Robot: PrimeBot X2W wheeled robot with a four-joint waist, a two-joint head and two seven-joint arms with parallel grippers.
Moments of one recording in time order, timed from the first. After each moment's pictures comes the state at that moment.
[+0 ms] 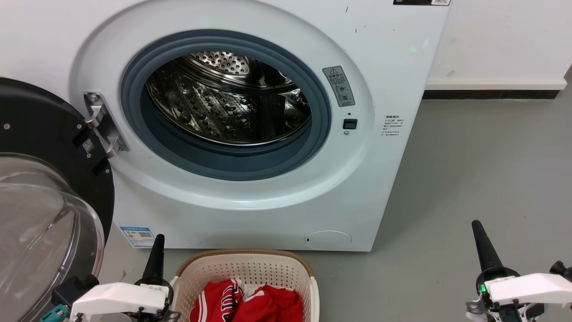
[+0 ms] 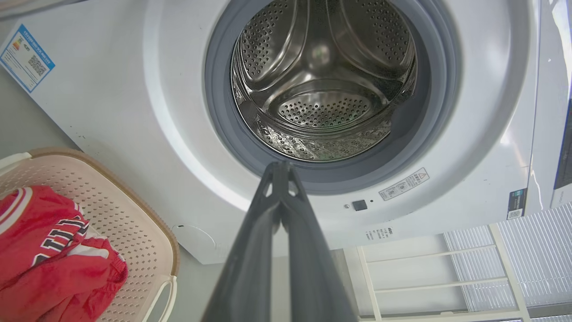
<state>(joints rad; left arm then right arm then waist) -0.02 0.05 0.07 0.20 -1.16 -0.09 0.01 -0.02 -0.07 -0.05 0.20 1.20 0.13 -0.03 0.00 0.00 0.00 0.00</state>
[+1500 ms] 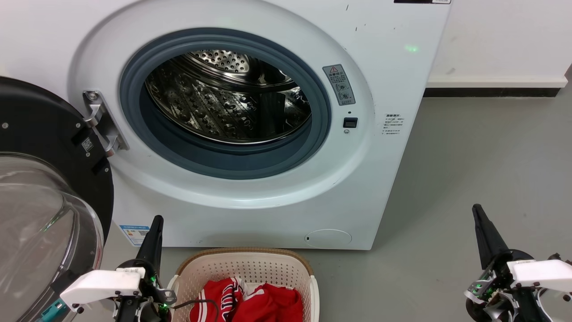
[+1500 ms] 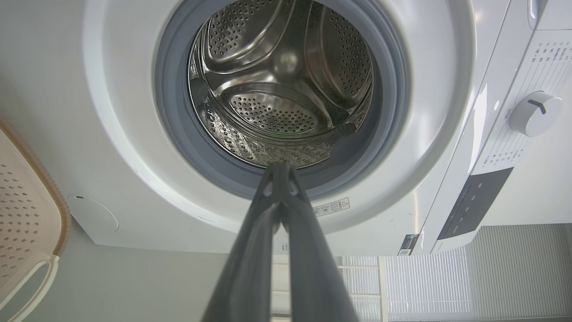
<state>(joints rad) -0.09 0.05 0.11 0.24 -1.55 -0.12 0.10 -0.09 -0.07 -0.08 0.24 1.58 0.13 0.07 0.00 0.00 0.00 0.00</state>
